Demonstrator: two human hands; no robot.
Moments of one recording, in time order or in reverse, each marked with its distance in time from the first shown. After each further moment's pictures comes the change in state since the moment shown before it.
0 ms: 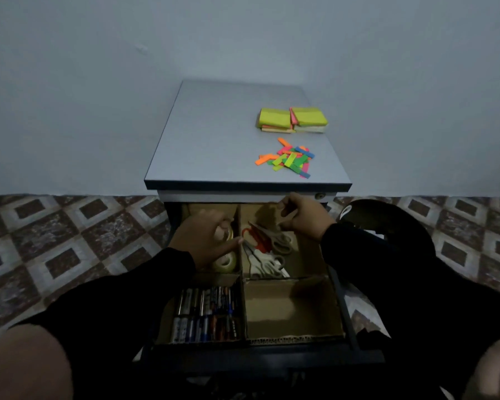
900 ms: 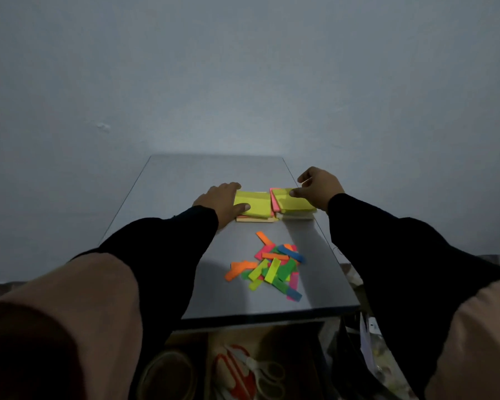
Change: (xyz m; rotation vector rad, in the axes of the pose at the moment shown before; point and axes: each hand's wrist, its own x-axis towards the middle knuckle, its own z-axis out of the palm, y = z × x) left_hand 0.305 -0.004 -0.017 0.122 -0.133 -0.157; right_hand 0.215 0.012 -0.155 -0.023 0.357 0.109
